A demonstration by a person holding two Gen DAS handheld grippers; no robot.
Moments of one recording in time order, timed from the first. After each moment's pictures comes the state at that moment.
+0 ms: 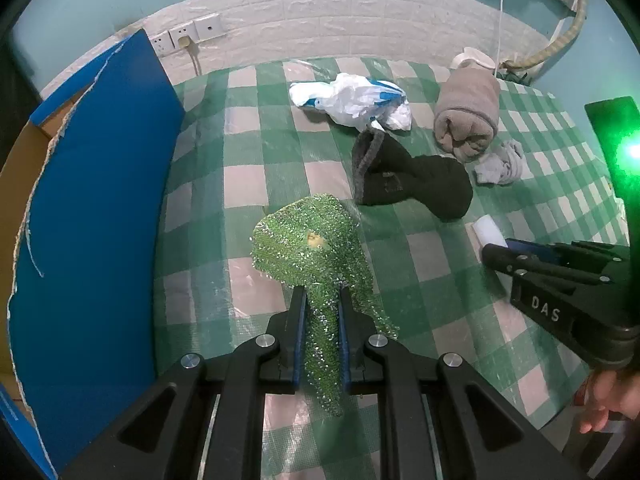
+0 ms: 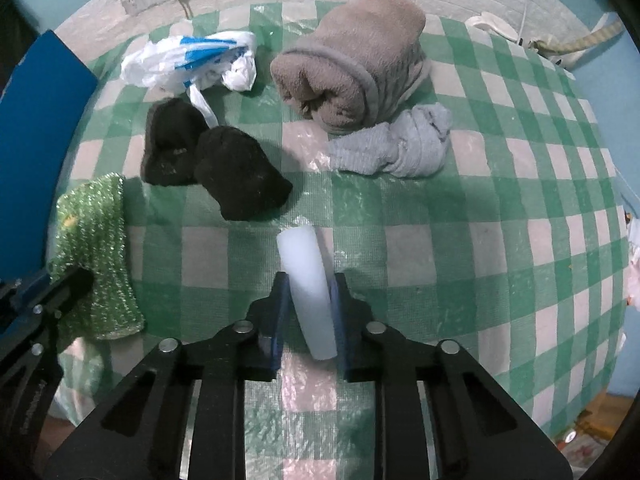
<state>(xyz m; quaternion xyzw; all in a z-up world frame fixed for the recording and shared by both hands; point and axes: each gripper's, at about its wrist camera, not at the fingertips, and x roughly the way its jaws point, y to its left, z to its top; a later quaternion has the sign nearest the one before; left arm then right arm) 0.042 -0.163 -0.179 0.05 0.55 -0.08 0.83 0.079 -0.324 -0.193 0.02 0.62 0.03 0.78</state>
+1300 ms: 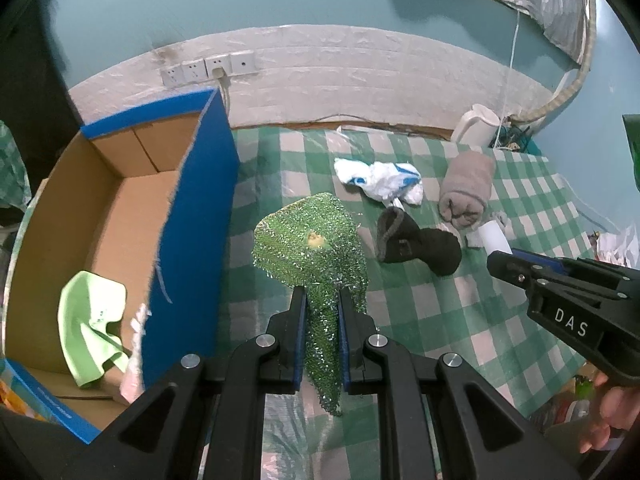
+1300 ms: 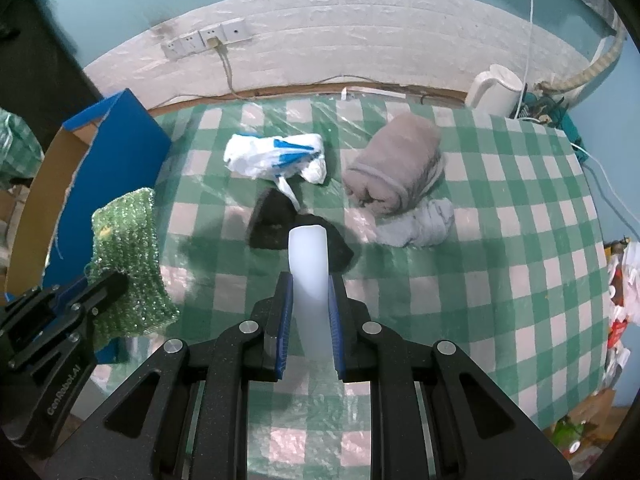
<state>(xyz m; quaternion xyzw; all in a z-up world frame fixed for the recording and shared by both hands) 0.039 -0.127 -0.115 0.01 0.50 -0.06 0.86 0.078 -0.295 -0.105 0.04 0.56 0.06 0.83</state>
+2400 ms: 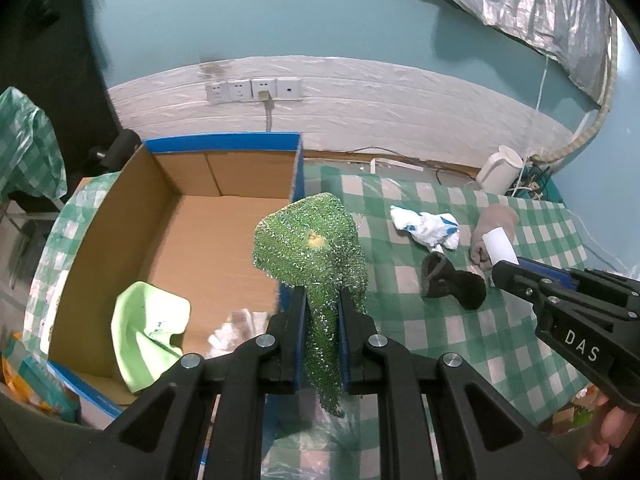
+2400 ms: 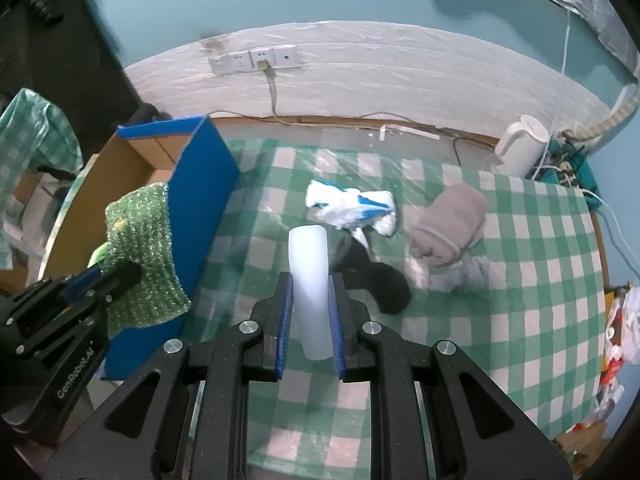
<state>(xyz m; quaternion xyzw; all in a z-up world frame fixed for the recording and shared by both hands) 0.035 -0.073 -0.072 -0.02 0.47 -0.01 0.88 0.082 -0.234 -0.055 0.02 0.52 0.11 0.85</state>
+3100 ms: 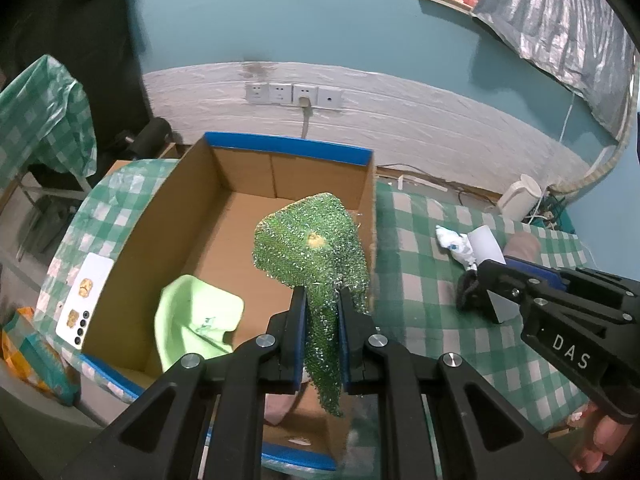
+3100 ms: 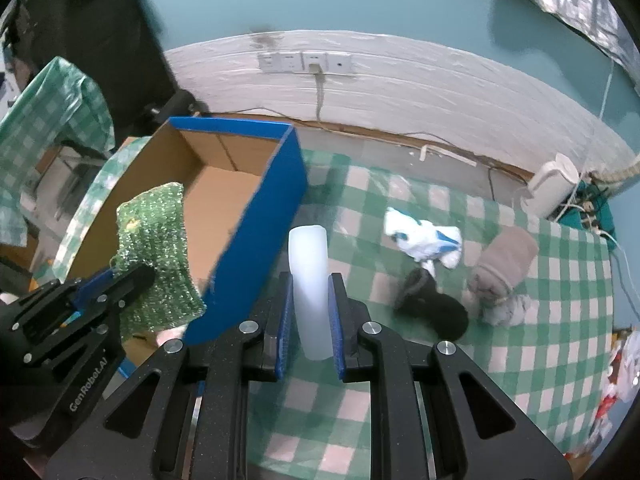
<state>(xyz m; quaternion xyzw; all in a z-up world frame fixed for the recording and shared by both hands) 0.022 -0.014 -0.060 -0.05 0.45 0.03 0.89 0.087 -0.160 -0.040 -0.02 0.51 0.16 0.84</state>
